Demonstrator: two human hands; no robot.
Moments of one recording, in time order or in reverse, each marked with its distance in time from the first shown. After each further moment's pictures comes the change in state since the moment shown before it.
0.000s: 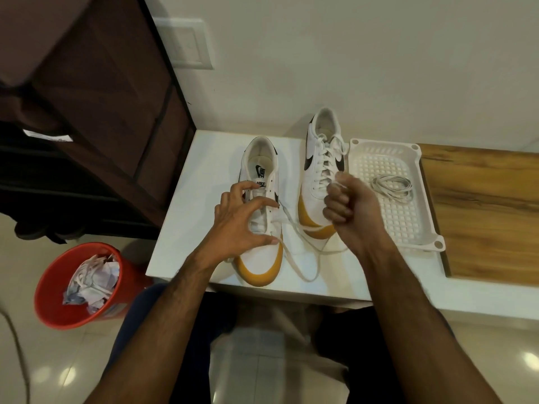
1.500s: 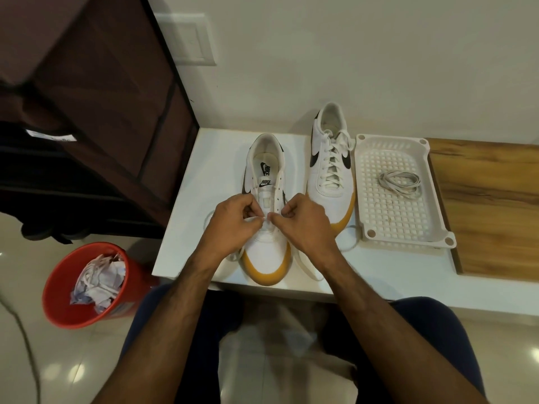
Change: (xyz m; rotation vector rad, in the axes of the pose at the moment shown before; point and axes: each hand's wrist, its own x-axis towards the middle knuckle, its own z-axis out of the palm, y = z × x) left_hand -0.007 0.003 -0.015 -0.195 0.075 -0.158; right_hand 0.007 0.076 0.045 -1.305 0.203 -0.156
